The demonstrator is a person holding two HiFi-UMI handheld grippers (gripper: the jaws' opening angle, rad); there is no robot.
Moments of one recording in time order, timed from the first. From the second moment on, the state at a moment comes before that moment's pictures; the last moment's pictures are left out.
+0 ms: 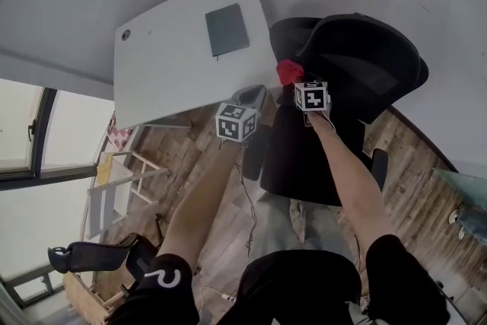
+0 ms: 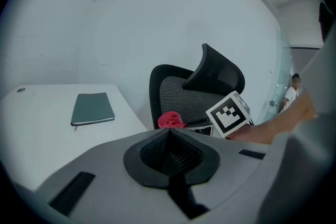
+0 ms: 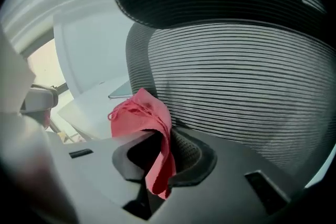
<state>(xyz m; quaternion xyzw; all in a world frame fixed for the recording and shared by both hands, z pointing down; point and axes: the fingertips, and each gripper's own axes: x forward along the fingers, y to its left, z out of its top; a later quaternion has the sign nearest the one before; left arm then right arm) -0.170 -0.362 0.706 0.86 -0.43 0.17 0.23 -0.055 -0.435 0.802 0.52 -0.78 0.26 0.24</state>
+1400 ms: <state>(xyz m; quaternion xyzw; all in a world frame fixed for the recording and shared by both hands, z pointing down) -0.025 -0.317 0.725 0.88 -0.40 0.15 0.22 0.284 -0.336 0.794 0.67 -0.67 0.25 0.21</state>
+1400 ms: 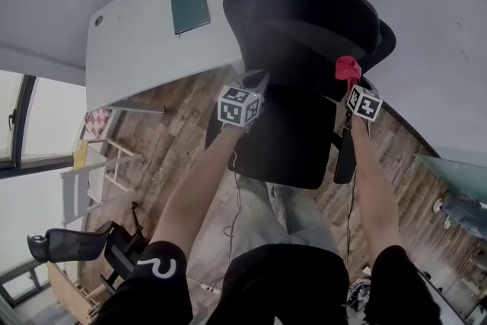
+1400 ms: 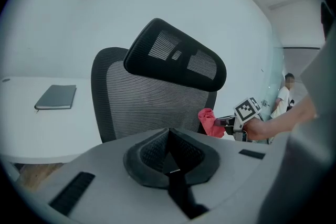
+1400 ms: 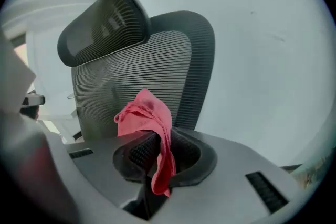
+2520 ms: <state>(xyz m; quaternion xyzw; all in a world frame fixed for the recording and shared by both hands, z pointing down) -0.180 -0.284 0.787 0.82 -0.49 0.12 0.27 -0.036 -0.383 0.899 0.50 -0.79 0.22 0.30</state>
